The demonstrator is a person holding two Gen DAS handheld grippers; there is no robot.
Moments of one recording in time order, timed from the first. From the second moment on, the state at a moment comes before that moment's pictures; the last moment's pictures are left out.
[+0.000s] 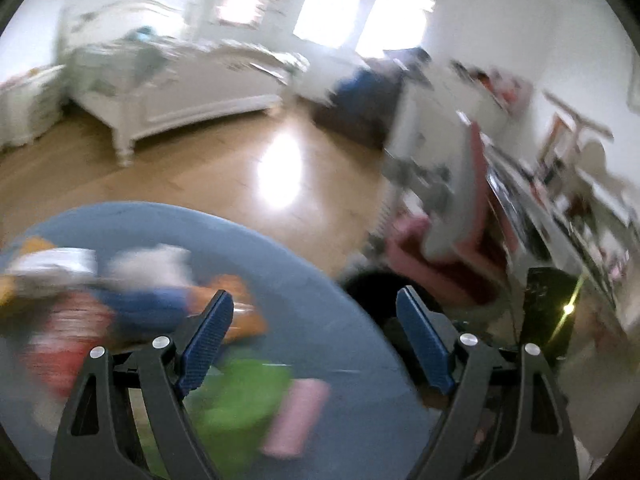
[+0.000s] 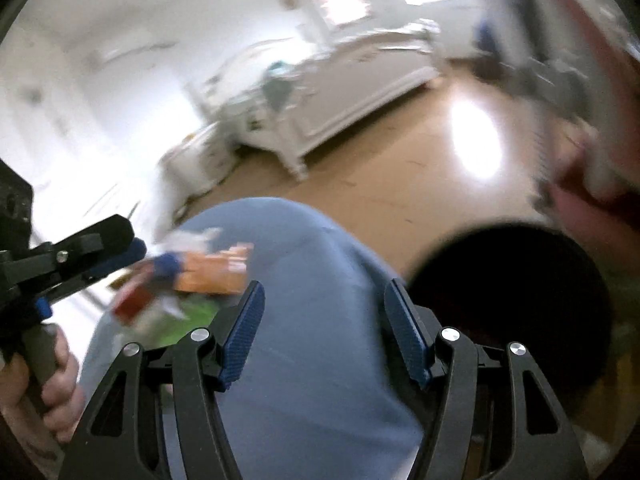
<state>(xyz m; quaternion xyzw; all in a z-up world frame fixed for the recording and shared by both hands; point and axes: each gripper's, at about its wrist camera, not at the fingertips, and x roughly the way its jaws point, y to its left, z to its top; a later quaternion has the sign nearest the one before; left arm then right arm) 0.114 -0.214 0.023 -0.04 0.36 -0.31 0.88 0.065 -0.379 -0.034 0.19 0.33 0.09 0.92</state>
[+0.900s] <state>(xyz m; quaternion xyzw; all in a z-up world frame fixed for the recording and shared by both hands) 0.240 0.018 -0.047 -0.13 0.44 -0.24 0.85 0.221 -0.086 -0.007 -0.17 0.39 0.29 0.86</state>
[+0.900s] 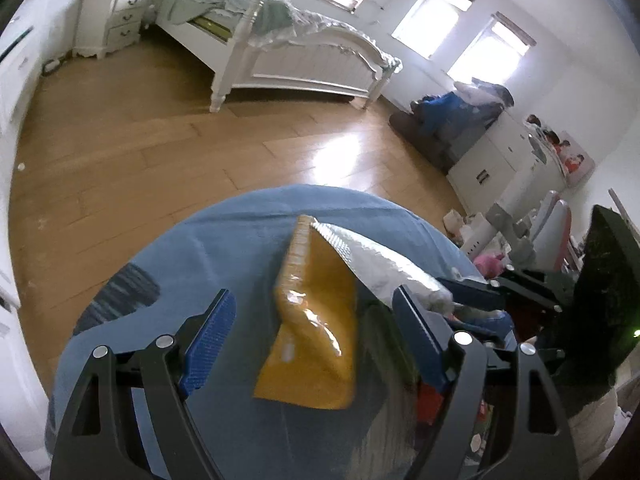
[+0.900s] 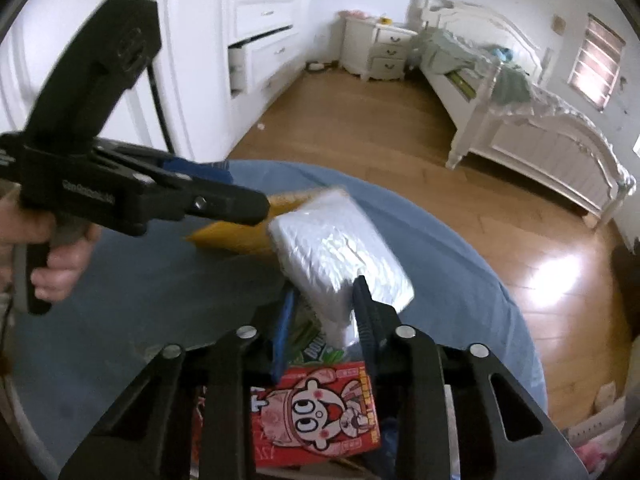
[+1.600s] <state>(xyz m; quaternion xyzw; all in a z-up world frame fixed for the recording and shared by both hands) 0.196 -0.020 0.029 -0.12 0.36 -0.22 0.90 0.097 -0.263 0.037 0.13 0.27 0.22 0.93</state>
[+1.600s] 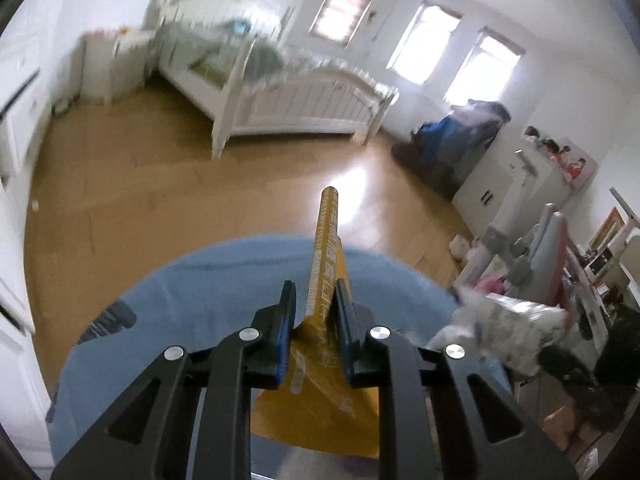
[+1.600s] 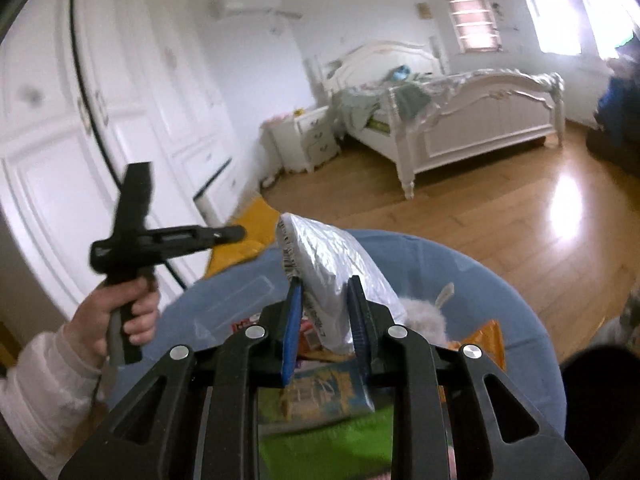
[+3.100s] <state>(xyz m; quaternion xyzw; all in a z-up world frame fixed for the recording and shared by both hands) 0.120 -0.264 -0.004 -0.03 0.42 -0.39 0.82 -0.041 -0.403 -0.044 0.17 0.32 0.21 0.91</state>
